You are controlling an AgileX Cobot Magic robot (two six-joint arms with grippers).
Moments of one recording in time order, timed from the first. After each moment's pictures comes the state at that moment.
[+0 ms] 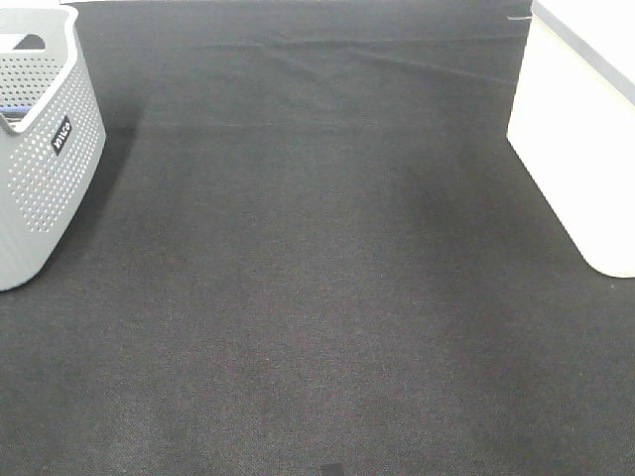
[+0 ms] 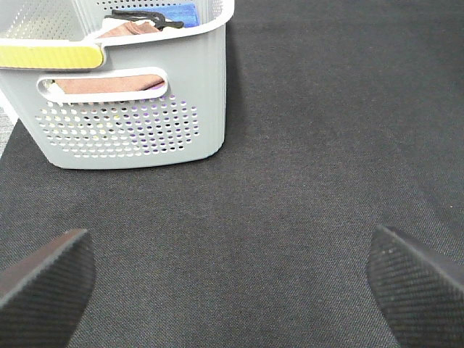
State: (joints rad) left arm 0.01 0.00 -0.50 -0.06 1.05 0.04; right arm -0.06 2.03 -2.16 0.17 1.22 -0.14
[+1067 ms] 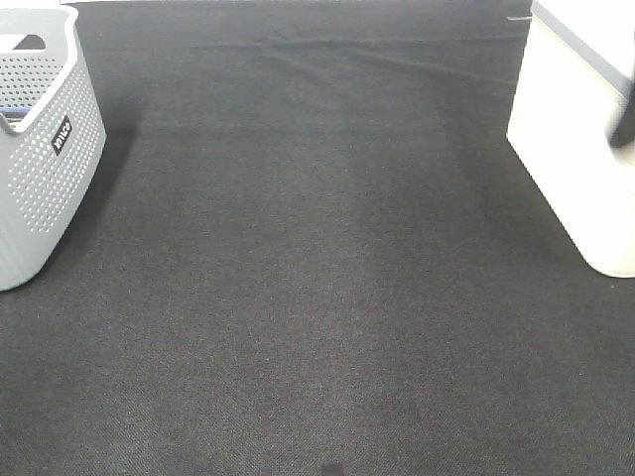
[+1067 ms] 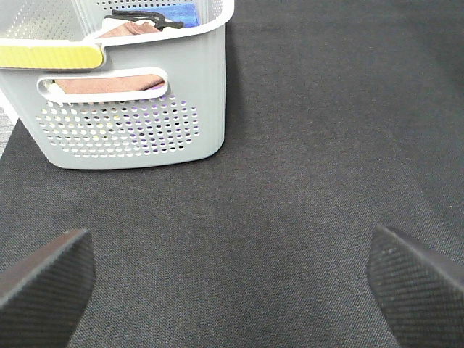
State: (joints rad) left arm 0.01 0.00 -0.50 -0.06 1.05 0.04; right arm 0.11 1.26 -1.14 0.13 1.22 -0.06
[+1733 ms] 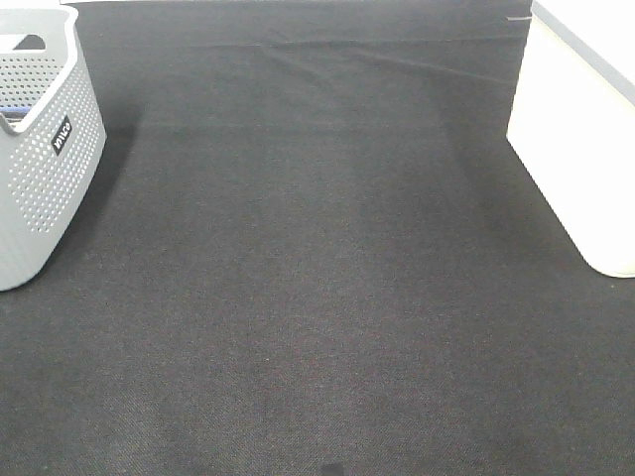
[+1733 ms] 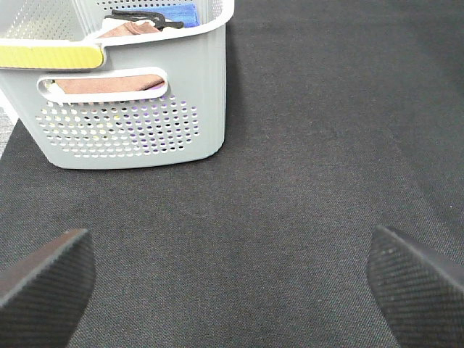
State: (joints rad) left arm 0.01 0.00 -0.50 -0.06 1.05 0.04; right arm 0.11 0.64 -0.55 0.05 1.10 -0.06
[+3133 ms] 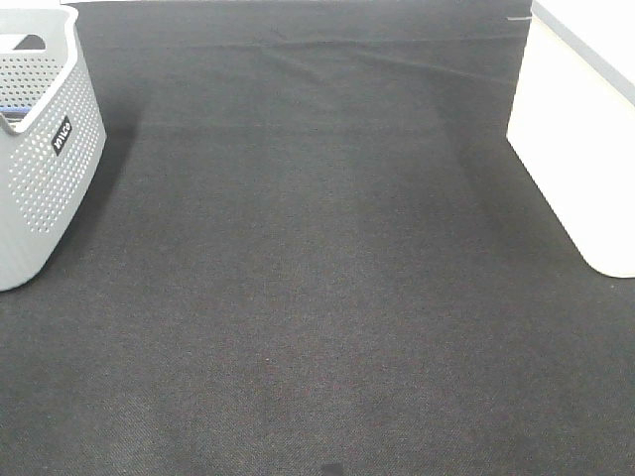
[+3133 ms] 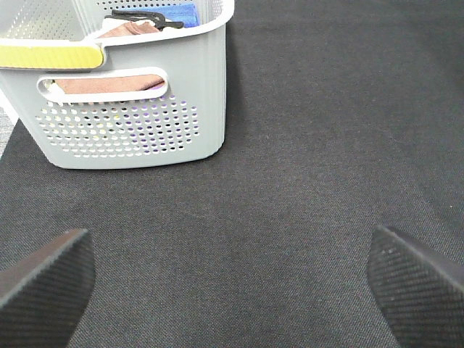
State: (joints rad) left arm 0.01 0.00 -0.50 -0.06 1.05 0.04; right arm 0.00 0.00 -0.51 0.06 1.07 -0.09
